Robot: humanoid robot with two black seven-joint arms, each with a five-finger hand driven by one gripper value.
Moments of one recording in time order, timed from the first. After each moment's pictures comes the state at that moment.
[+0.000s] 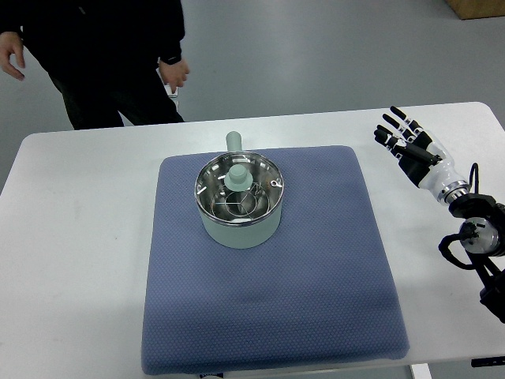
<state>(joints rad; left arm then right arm) 0.00 0.00 -0.05 -0.16 0.00 -0.02 0.04 0.39 -0.20 1.31 0.87 -0.61 0.29 0.15</state>
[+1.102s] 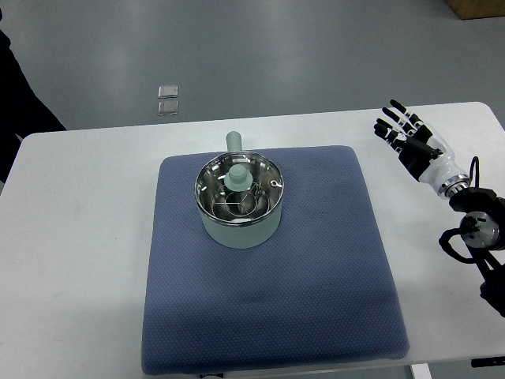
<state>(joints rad) 0.00 0.00 -0.05 -0.16 0.00 -0.02 0.04 0.42 -0.21 1.31 0.87 -0.61 0.29 0.15</state>
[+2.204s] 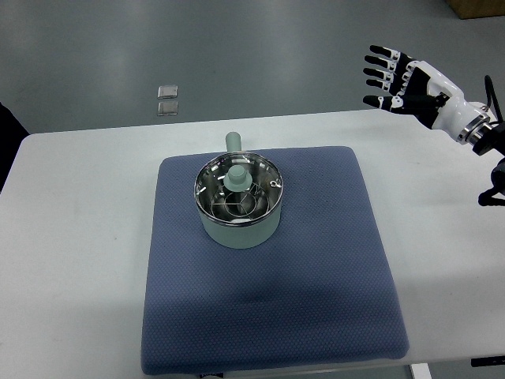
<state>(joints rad) 0.00 0.00 -0.05 -0.16 0.00 -0.02 0.04 0.70 -0.55 0.79 0.98 -0.61 0.34 0.34</state>
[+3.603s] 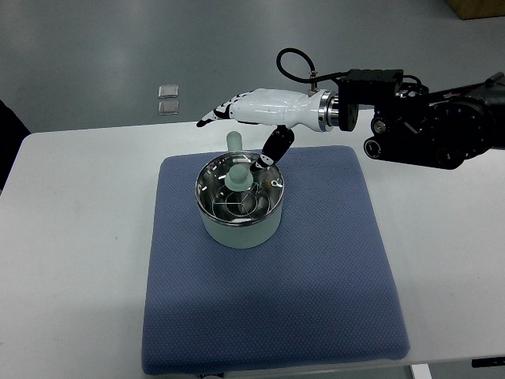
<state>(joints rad) 0.00 0.00 -0.05 -0.16 0.00 -0.02 0.04 1.53 -0.31 -0.41 1.11 -1.00 -0.16 0.40</state>
